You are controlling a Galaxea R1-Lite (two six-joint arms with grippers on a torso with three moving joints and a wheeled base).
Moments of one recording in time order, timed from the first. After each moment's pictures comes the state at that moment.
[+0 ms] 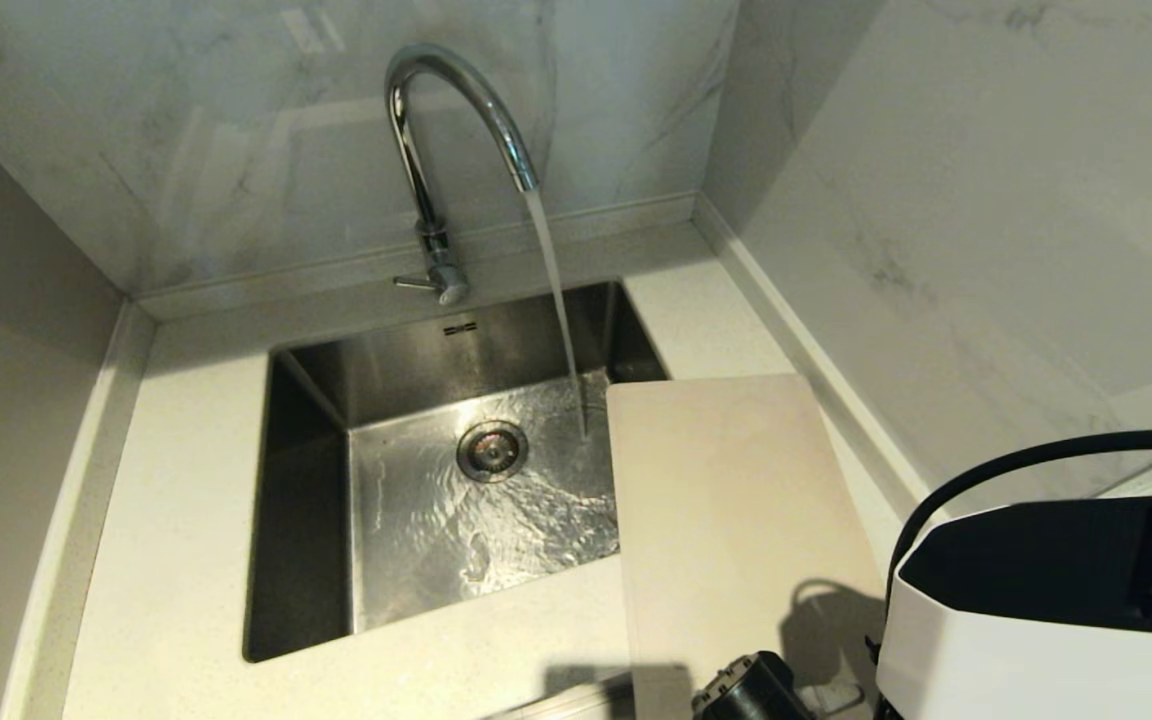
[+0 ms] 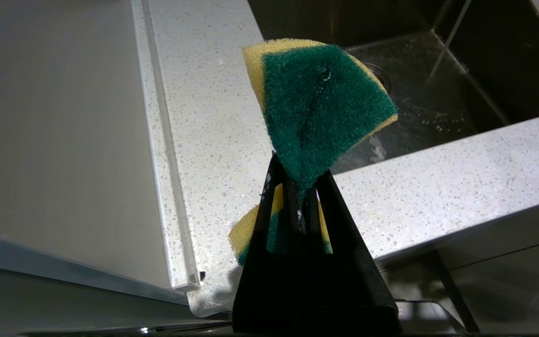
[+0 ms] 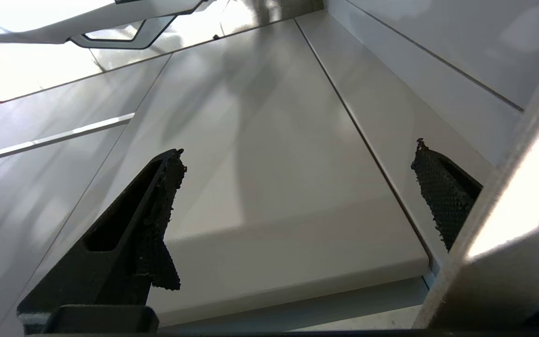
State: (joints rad) left arm 0.00 0.00 0.00 -0.03 0.01 -0.03; right arm 0.69 2.14 -0.37 -0.59 -0.23 -0.98
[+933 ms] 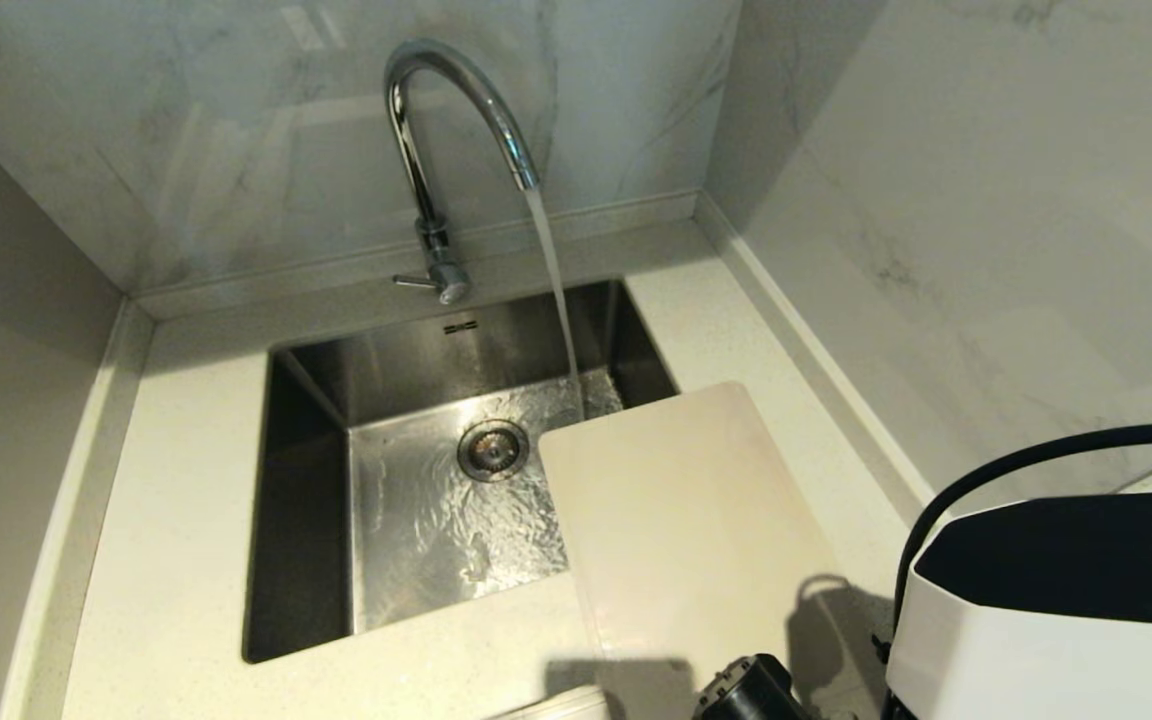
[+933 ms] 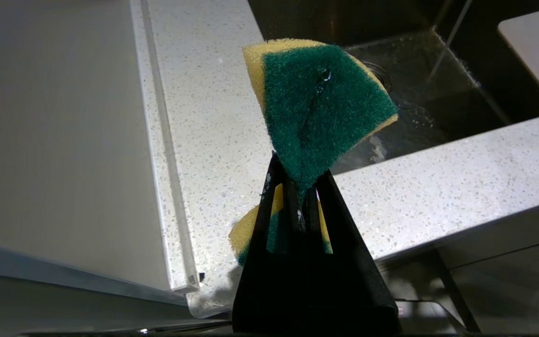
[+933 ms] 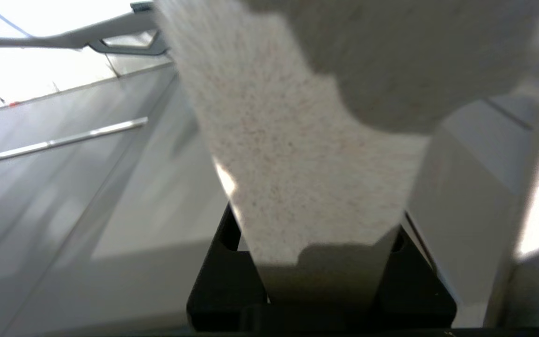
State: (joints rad) left arm 0.00 0.00 0.00 -0.03 0.01 -0.03; right arm 0.69 2.08 -0.37 -0.57 -0.24 -0.98
